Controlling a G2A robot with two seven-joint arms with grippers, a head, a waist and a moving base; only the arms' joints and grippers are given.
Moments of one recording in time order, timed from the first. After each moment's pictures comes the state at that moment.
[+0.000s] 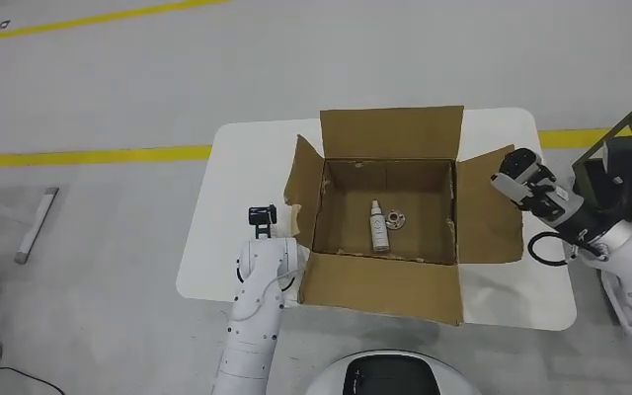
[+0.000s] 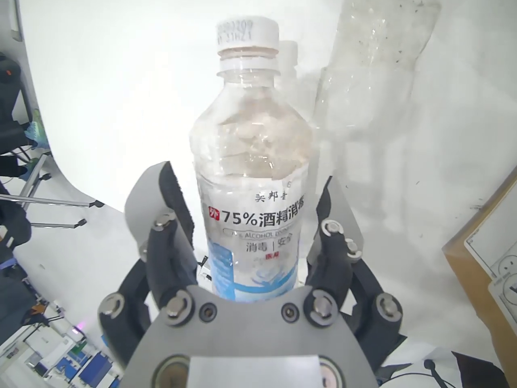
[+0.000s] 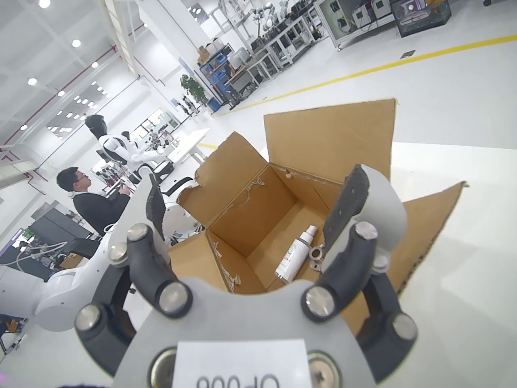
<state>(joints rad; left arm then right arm) 0.96 -1.56 -1.32 -1.40 1.78 0.25 -1.36 -1.42 -1.02 1.75 -1.94 -0.15 -0.47 0.48</state>
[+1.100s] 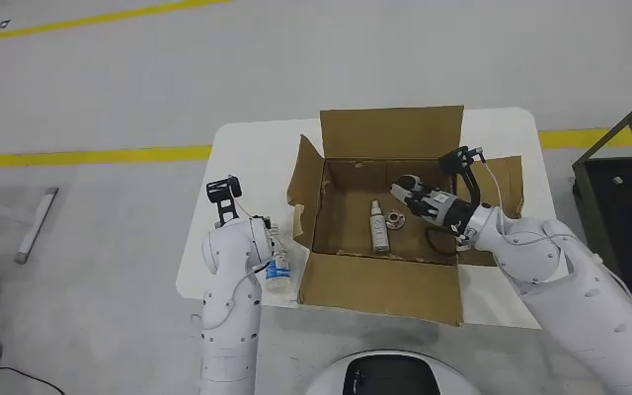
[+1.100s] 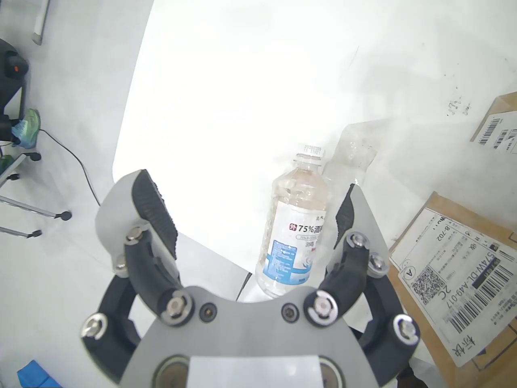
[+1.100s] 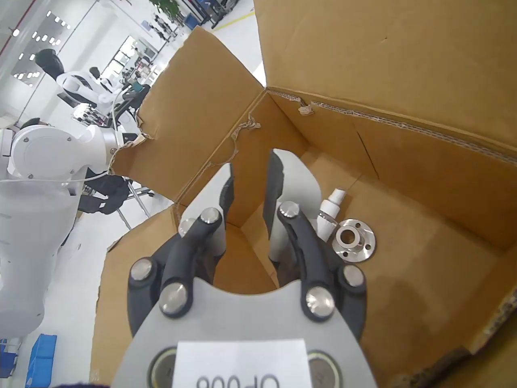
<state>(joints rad) 0.94 -1.56 -1.43 -1.62 1.81 0.31 -1.37 -1.07 -1.07 1.23 -1.69 -0.38 -0.24 0.50</state>
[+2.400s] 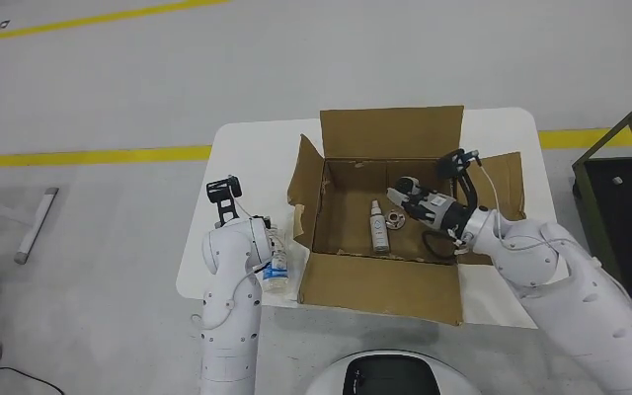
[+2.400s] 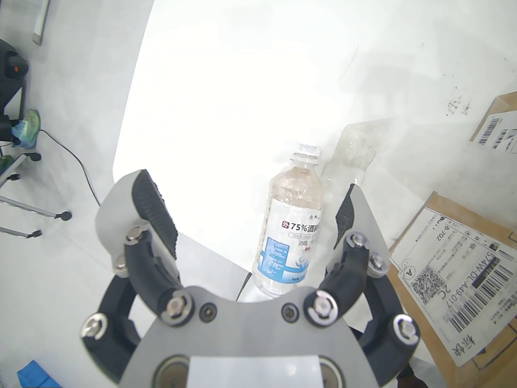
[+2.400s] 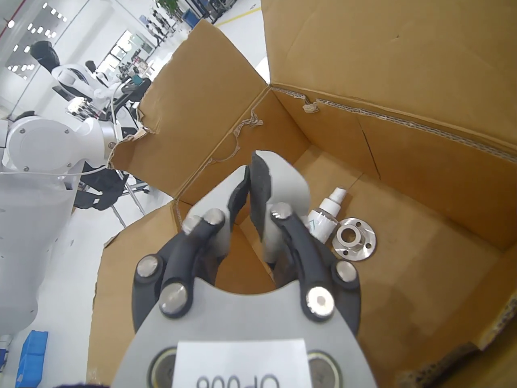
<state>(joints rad) 0.94 -1.56 -1.43 -1.62 1.81 0.31 -1.37 -1.08 -1.07 1.22 -1.73 -0.45 -0.22 0.51</state>
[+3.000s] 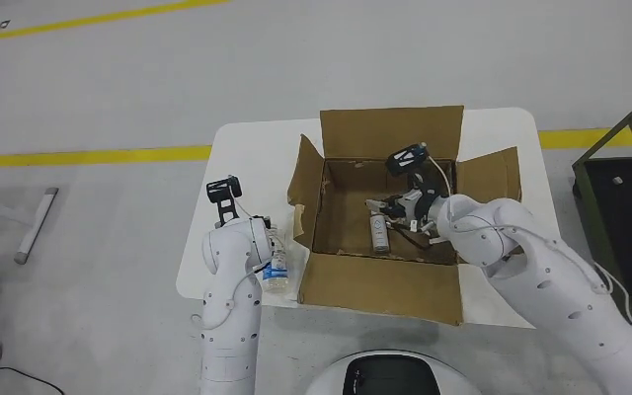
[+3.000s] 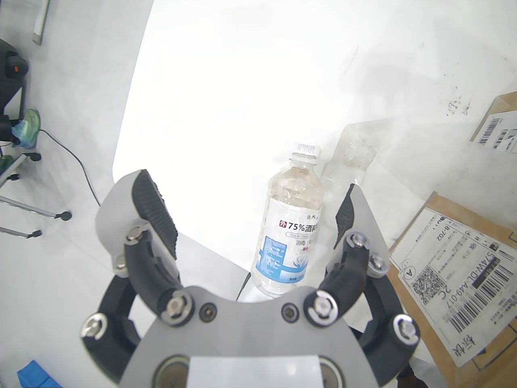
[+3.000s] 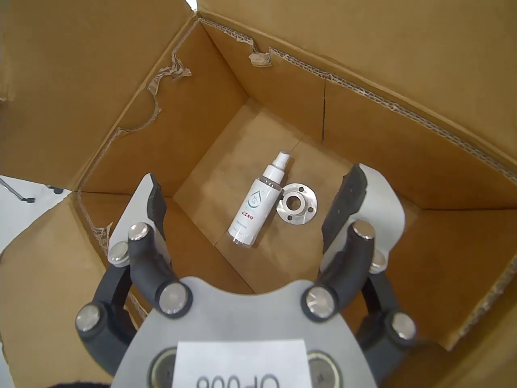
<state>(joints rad) 0.94 -1.56 -1.43 -1.62 1.81 0.31 -1.37 -0.86 -1.11 1.01 -1.71 -0.76 0.14 0.81</state>
